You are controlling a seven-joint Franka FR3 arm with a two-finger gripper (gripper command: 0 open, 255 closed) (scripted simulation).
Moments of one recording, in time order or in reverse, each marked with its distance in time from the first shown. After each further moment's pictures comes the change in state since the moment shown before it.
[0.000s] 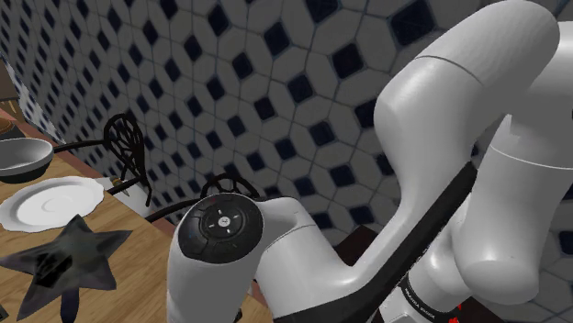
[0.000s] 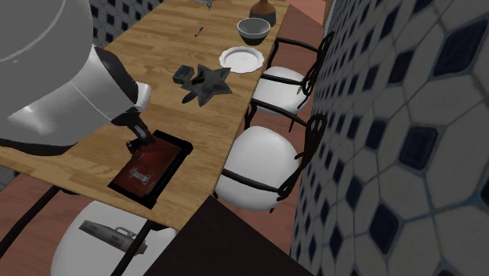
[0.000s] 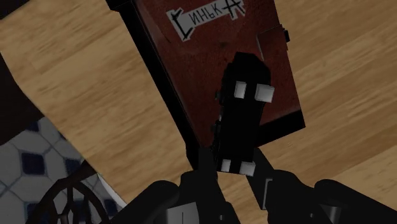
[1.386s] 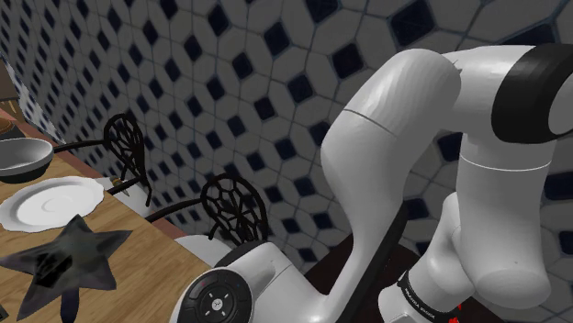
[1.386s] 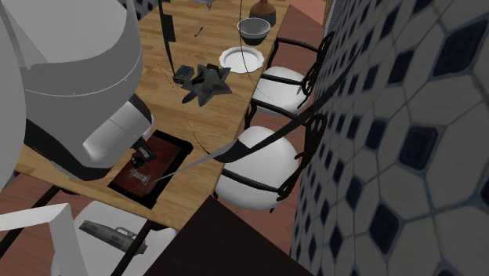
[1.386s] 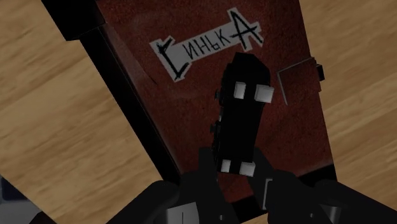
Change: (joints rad) arm 0.192 0.228 -0.179 0.039 -0.296 0.119 0.269
